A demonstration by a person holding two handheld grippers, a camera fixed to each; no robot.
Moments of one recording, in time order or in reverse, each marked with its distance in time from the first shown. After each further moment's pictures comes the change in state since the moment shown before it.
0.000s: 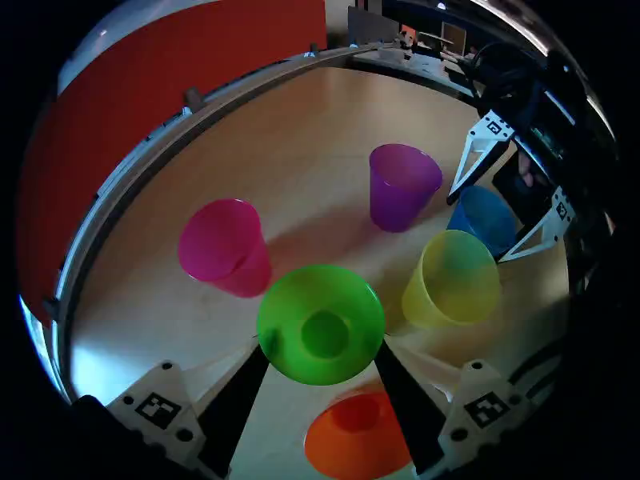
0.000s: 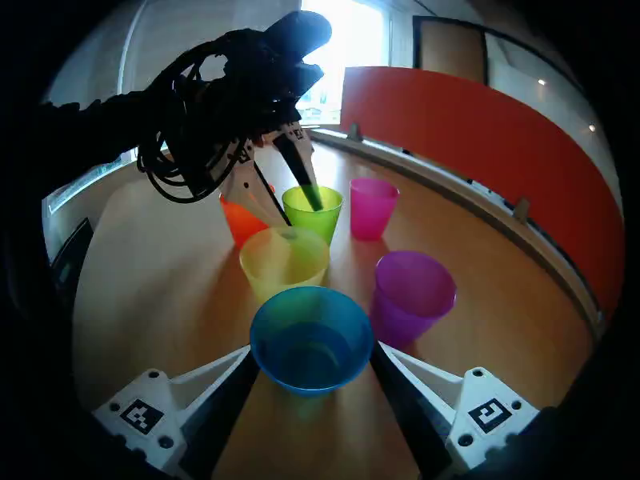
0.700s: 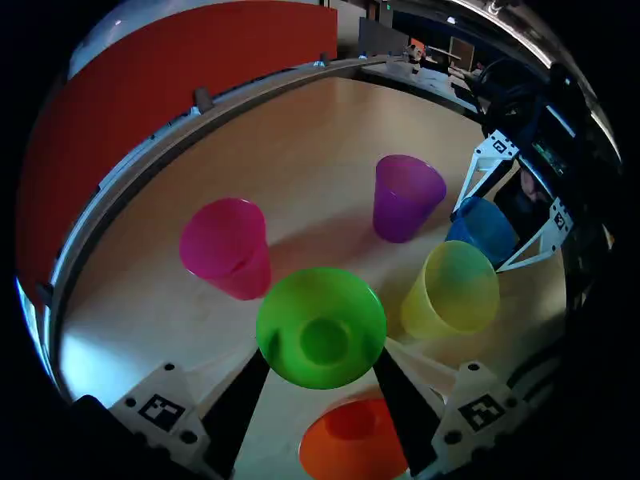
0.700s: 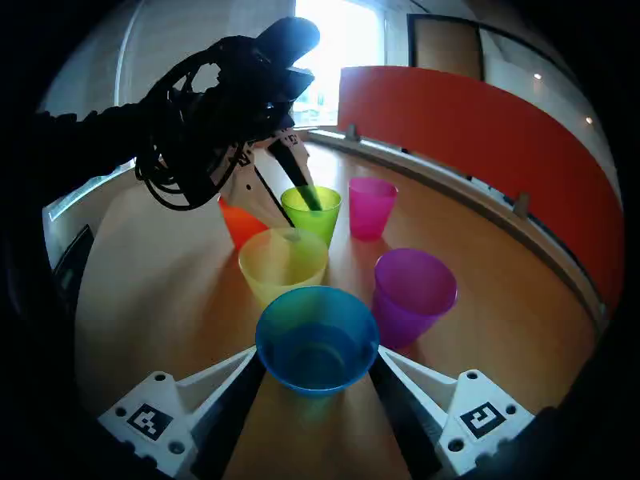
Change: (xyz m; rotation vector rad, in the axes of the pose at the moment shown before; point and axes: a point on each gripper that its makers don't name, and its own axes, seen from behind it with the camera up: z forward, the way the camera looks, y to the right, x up) left arm 0.003 0.000 0.004 -0.004 0.050 -0.049; right arm 0.001 -0.002 0.001 0.006 0.008 0.028
